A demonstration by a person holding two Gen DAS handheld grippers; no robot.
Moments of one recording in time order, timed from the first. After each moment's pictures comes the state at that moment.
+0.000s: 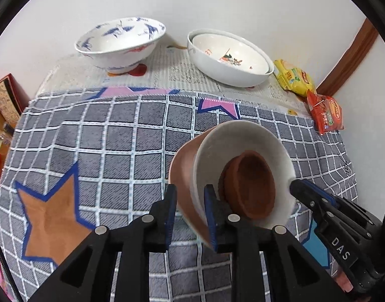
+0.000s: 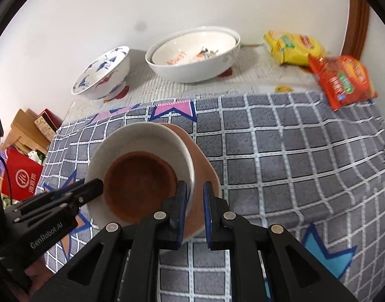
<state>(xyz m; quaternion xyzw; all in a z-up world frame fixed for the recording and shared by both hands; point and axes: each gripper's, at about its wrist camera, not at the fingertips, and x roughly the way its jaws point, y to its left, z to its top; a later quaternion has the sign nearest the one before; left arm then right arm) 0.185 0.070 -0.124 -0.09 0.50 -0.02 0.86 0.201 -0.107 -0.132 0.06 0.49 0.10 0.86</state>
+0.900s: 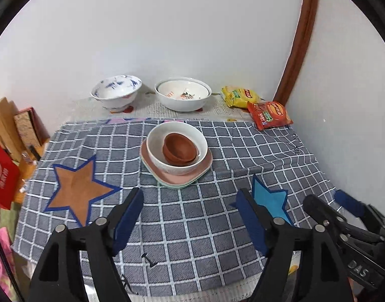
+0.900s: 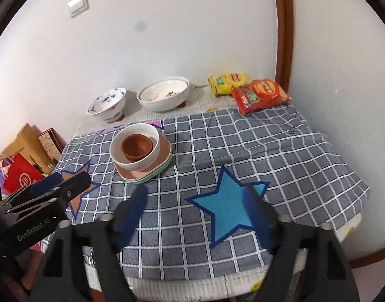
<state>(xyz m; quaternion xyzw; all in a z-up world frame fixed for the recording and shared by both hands) -0.002 0.001 -0.037 -0.04 0.37 -0.04 0.93 -0.011 -0.186 -0.037 0.06 0.38 0.03 0.92</state>
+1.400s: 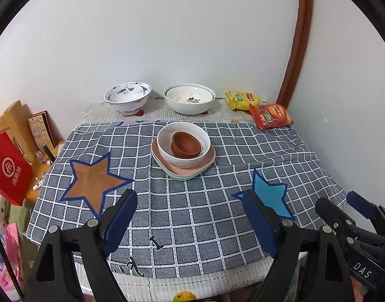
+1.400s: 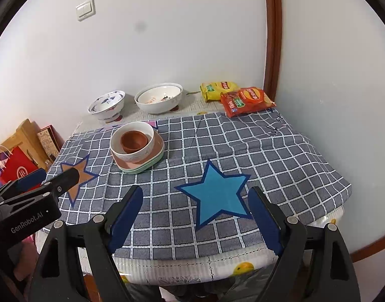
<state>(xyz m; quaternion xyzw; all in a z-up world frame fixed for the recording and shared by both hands) -0.044 -0.003 -0.024 -0.02 0.36 -0.02 0.93 -0.059 -0.199 -0.027 0.05 0.36 0.01 0.93</state>
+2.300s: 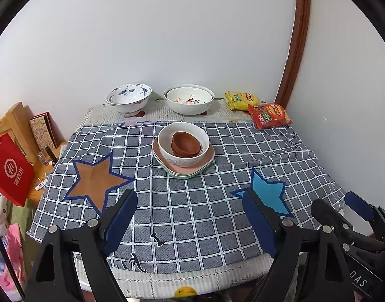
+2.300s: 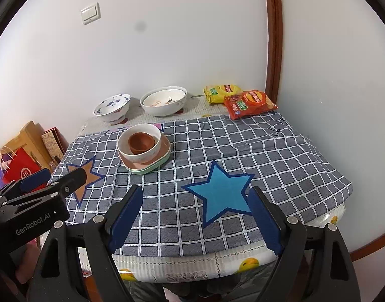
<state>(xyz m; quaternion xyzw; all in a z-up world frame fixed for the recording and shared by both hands) -0.054 -0.004 -0.018 -0.02 0.36 -0.01 0.93 -0.074 -0.189 -0.021 0.05 0.36 0.01 0.93</state>
